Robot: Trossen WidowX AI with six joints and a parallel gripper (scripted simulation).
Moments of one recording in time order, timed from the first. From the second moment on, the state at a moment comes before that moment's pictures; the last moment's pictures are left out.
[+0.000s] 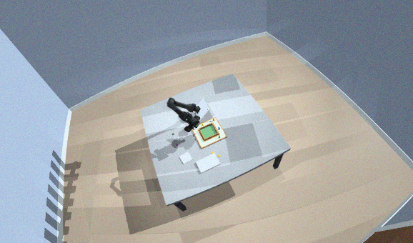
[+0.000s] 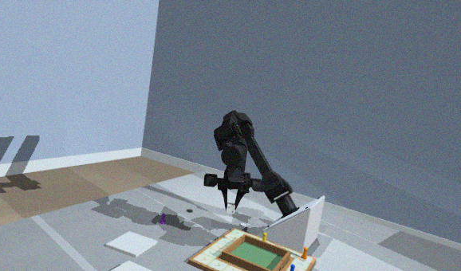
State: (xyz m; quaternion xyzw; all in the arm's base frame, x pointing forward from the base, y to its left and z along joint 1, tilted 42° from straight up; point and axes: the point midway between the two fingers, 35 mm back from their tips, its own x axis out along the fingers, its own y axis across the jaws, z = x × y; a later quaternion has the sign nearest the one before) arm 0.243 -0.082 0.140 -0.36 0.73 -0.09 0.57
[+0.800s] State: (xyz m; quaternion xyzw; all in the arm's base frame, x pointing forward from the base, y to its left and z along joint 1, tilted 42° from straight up) arm 0.283 -0.027 0.062 -0.56 0.72 0.19 0.38
